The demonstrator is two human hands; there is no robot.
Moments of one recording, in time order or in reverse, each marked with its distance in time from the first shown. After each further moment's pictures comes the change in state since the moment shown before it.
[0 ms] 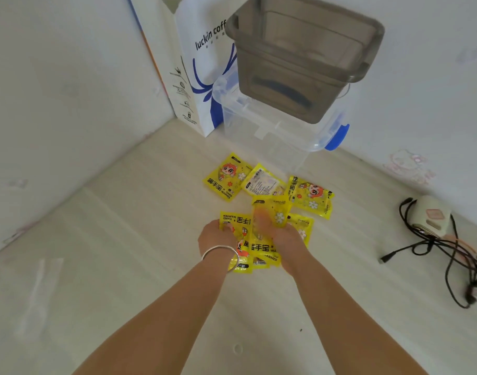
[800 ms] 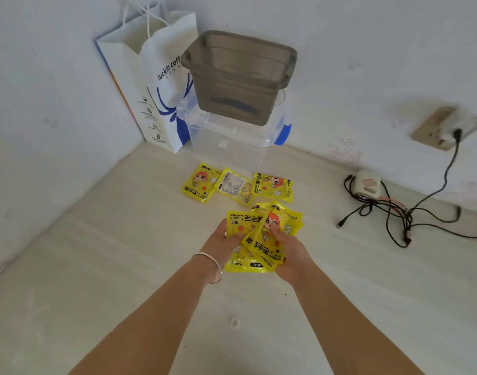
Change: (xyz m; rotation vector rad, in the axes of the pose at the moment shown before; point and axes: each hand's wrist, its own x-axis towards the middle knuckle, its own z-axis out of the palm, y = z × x) left_hand -0.059 -0.016 -0.017 -0.363 -0.638 0.249; right_hand -0.072 0.039 -0.038 0.753 -0.071 0.058
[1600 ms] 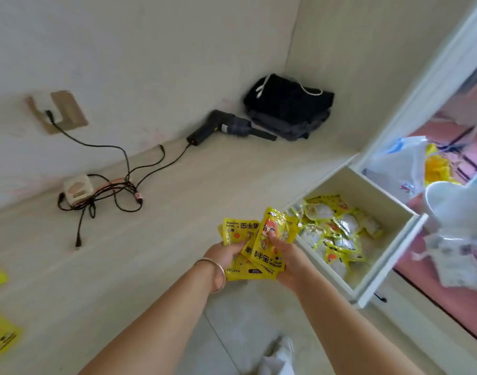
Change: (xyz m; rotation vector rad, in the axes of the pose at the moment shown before) left_hand -0.144 -0.097 0.392 0.544 -0.844 -0.312; right_hand -0.265 0.031 -0.367 0.619 0.517 -0.482
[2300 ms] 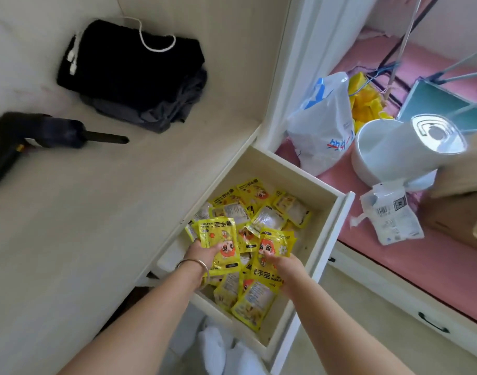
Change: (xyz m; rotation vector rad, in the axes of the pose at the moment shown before) left_hand 0.241 0.009 0.255 0.601 0.136 -0.101; right_hand 0.101 -0.128 -0.282 -0.061 0.592 0.139
